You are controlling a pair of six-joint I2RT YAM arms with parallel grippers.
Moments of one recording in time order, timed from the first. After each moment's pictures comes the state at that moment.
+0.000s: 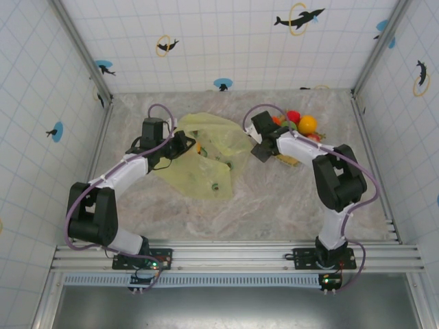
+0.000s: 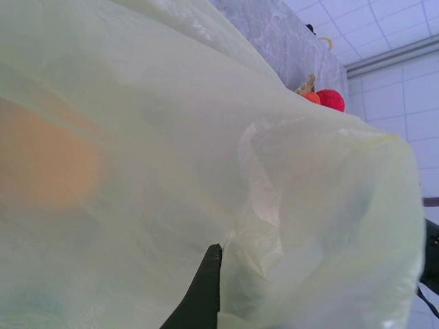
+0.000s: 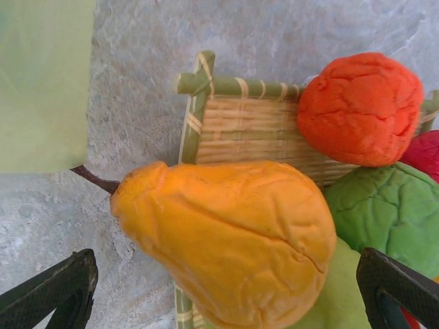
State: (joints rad) left arm -0.25 1.49 0.90 -0.07 0.54 -0.70; right arm 0.52 1.89 1.29 -0.47 0.34 -0.49
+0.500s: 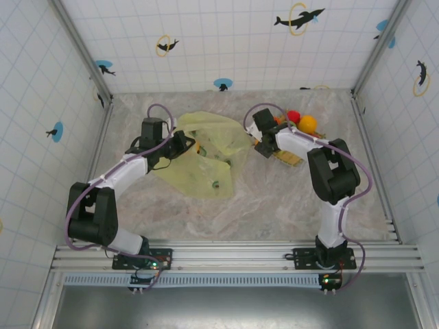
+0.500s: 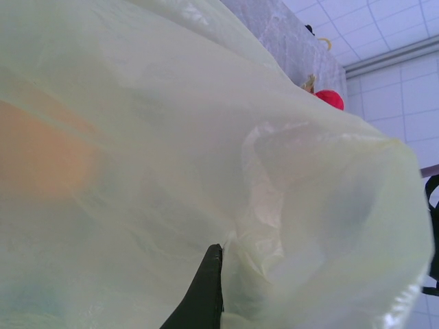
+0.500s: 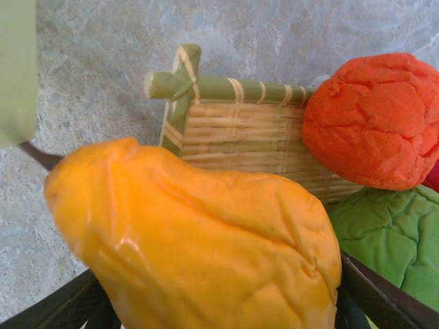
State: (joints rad) left arm -0.25 1.49 0.90 -0.07 0.55 -0.70; right arm 0.48 1.97 1.36 -0.48 0.32 -0.54
